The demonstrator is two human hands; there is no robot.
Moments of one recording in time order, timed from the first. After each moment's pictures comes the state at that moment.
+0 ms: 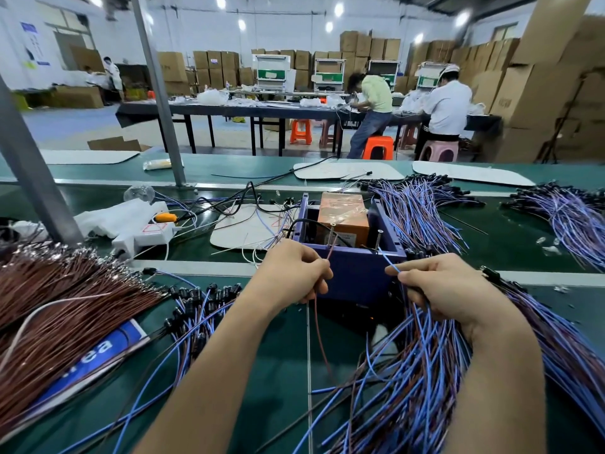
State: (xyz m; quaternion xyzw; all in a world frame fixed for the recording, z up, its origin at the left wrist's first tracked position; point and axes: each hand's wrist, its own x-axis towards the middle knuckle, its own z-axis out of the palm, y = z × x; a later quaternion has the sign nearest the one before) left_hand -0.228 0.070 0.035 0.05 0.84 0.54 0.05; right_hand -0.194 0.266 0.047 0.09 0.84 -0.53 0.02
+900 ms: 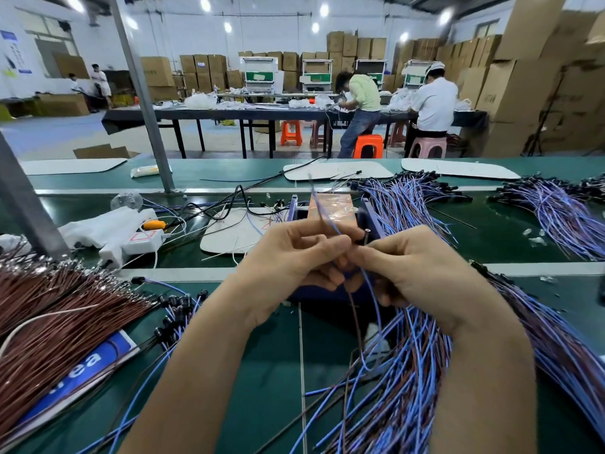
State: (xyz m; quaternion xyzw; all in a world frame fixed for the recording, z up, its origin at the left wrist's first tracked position) left_hand -0.201 0.071 0.064 0.23 0.64 0.72 0.10; right_hand -0.164 0.235 0.083 -0.07 0.81 -0.59 0.01
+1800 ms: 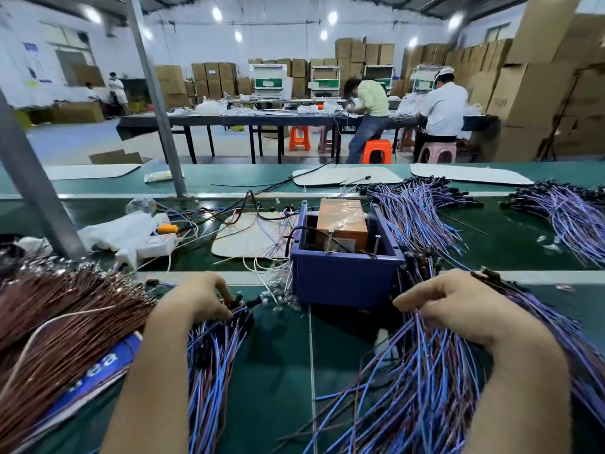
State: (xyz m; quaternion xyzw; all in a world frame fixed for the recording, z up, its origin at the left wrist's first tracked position) left_hand -0.254 -0.041 0.009 -0.05 0.97 0.22 0.12; right_hand -0.181 0.285 0.044 0.06 0.92 -0.39 0.08
